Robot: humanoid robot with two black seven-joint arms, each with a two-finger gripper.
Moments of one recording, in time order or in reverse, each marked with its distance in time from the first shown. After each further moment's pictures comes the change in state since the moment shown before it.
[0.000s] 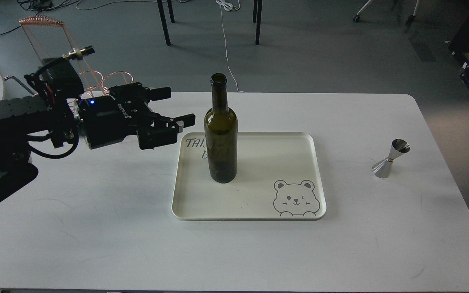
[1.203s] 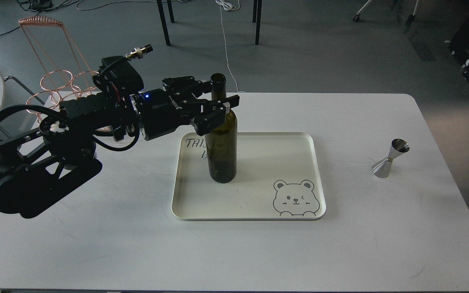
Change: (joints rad) left arm -0.051 -0.258 0.020 0.126 0.035 0.021 0.082; right arm 0.004 -0.005 0.002 -0.001 0.001 0.000 0.007
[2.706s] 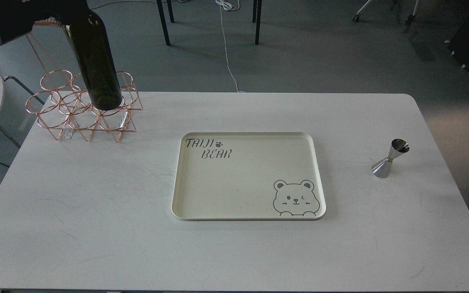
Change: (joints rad) left arm -0.264 0.350 -0.007 0.363 -0.131 0.002 -0.067; right arm 0.020 -0.010 -0.003 0.001 -0.002 0.000 -0.001
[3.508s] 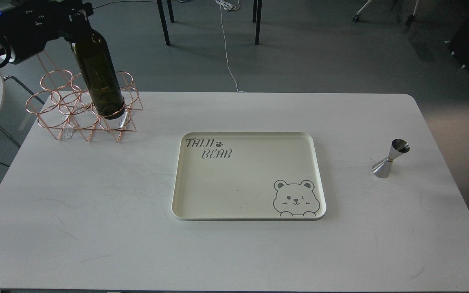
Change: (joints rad) left arm 0.015 -0.064 0.096 0.119 -0.042 0.070 -0.003; right arm -0.001 -0.004 -0.001 0.000 0.000 0.000 -0.001
